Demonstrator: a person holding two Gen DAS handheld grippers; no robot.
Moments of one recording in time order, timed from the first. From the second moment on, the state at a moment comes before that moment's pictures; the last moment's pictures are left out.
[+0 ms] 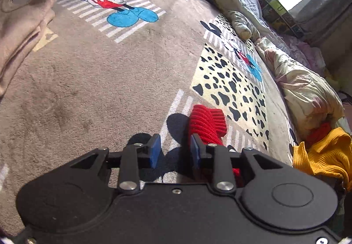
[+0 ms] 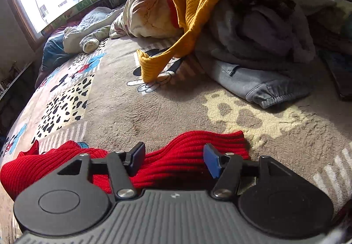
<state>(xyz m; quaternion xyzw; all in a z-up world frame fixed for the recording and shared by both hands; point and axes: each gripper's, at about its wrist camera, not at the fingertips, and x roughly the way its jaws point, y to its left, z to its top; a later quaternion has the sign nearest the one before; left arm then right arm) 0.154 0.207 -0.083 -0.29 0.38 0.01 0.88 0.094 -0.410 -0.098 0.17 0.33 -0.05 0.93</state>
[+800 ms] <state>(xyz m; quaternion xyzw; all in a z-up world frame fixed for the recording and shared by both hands) 0.288 0.025 -0.158 0.11 0.54 -0.34 0.76 0.226 -0.254 -0.151 -0.06 0.47 0.29 0.83</state>
